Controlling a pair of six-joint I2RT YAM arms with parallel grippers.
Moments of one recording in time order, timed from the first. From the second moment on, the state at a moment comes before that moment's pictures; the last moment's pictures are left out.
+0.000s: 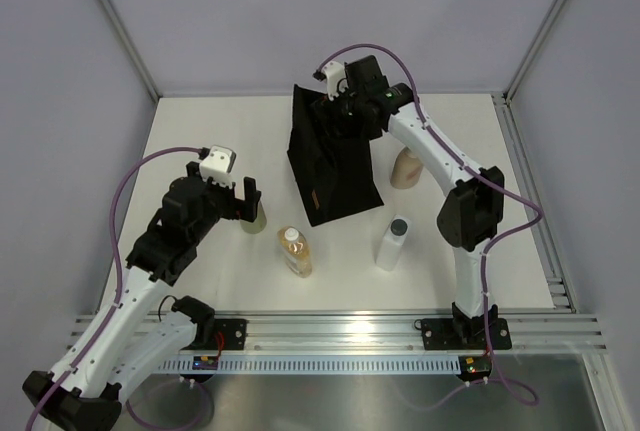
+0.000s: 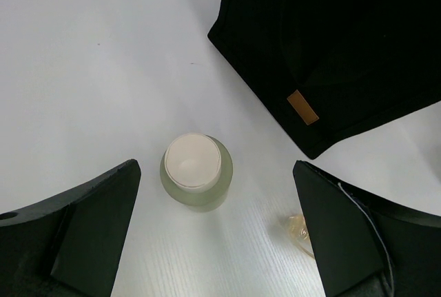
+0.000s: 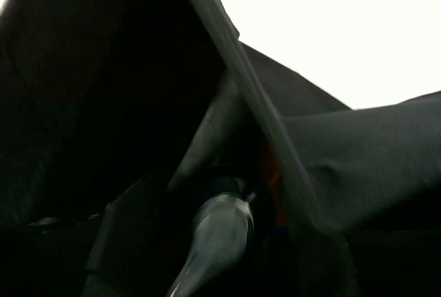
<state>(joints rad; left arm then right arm) -0.45 0.72 0.77 -0.42 -0.10 -0.06 0.53 2.06 2.07 -0.74 -0.32 -0.14</state>
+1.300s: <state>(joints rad) -0.45 1.11 0.98 -0.73 -0.27 -0.79 0.08 1.01 1.28 -0.65 -0.72 -0.12</state>
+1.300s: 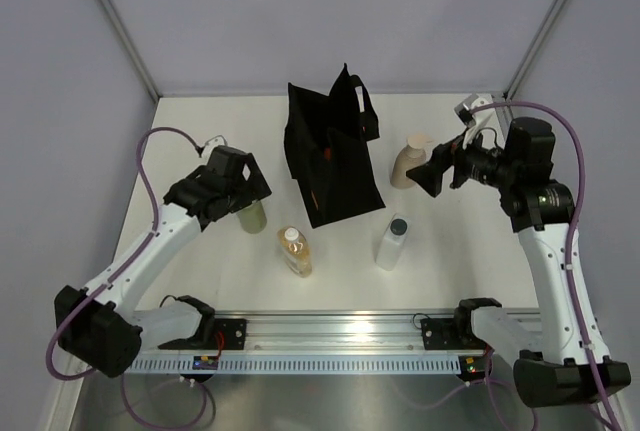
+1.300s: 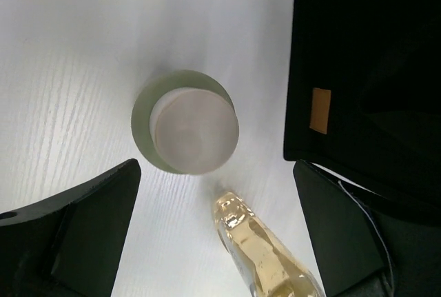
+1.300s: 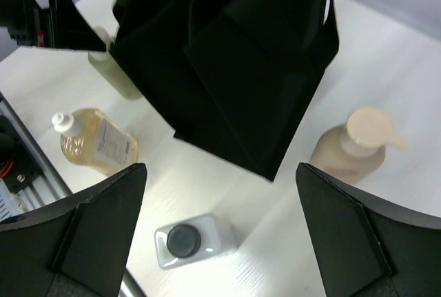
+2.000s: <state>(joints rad) -0.45 1.37 1.02 -0.73 -0.36 -0.78 -0.15 0.90 0.96 -0.52 -0.95 -0.10</state>
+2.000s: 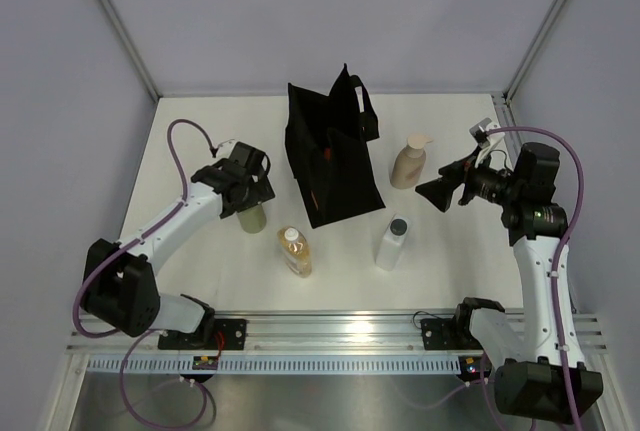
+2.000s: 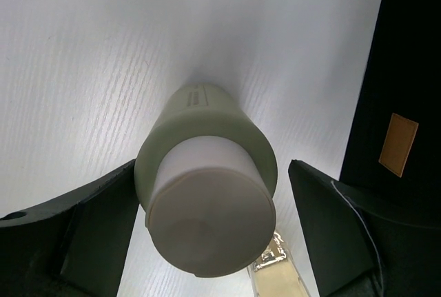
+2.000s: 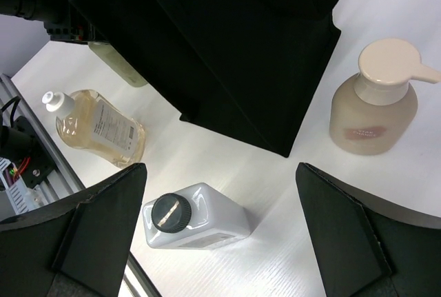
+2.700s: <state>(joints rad) -0.44 1.44 1.02 -0.71 -0.40 -0.75 -0.18 0.90 0.96 -0.52 -0.98 -0.10</state>
